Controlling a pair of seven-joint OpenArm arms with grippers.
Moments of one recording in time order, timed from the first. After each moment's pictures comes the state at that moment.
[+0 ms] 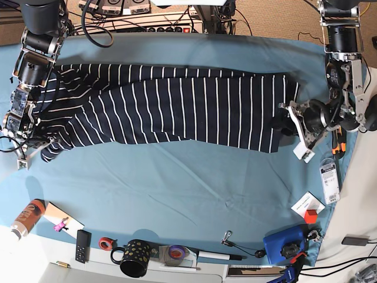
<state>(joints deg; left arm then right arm) -4.2 -21.0 -6.4 83.6 -43.0 -36.7 65.1 21.3 31.0 18.6 52.9 5.4 14.8 -44.8</state>
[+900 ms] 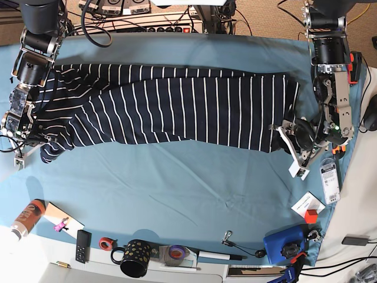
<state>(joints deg) -10.1 -15.1 -6.4 83.5 -26.6 -27.3 62.3 21.1 31.4 18.6 52.9 4.1 13.1 -45.9</state>
